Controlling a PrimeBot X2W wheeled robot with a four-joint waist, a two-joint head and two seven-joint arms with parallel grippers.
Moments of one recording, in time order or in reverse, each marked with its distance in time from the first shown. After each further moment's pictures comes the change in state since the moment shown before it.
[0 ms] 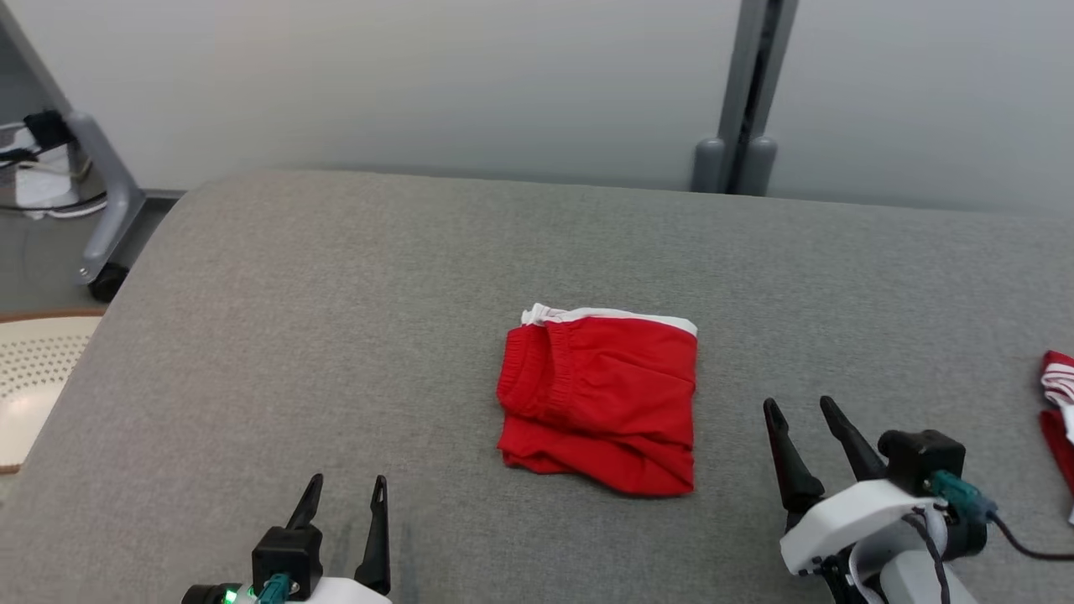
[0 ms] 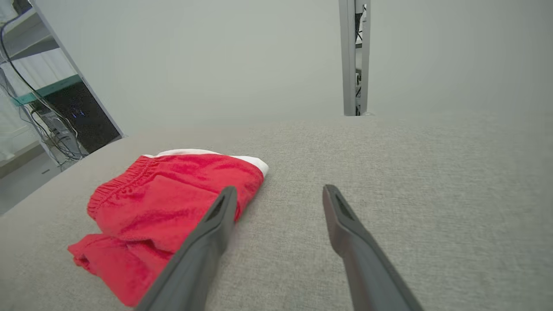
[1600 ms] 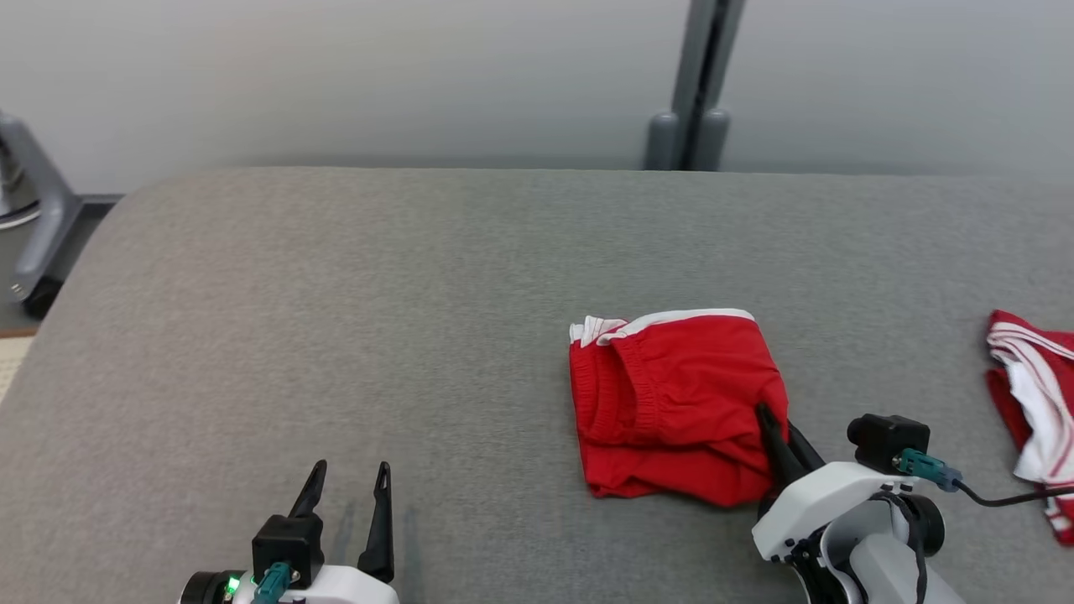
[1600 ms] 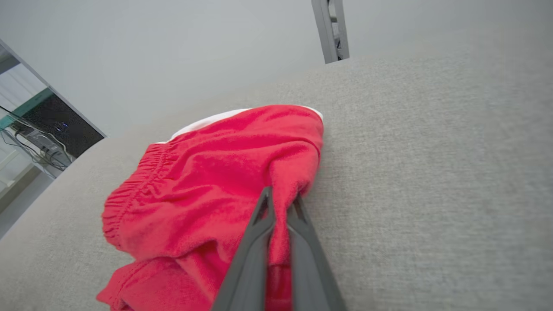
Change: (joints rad) left arm -0.025 0.001 -0.014 -0.011 -0.018 -0.009 0.000; right arm -0.170 0.002 0.156 0.248 0.270 -0.001 -0.002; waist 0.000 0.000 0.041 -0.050
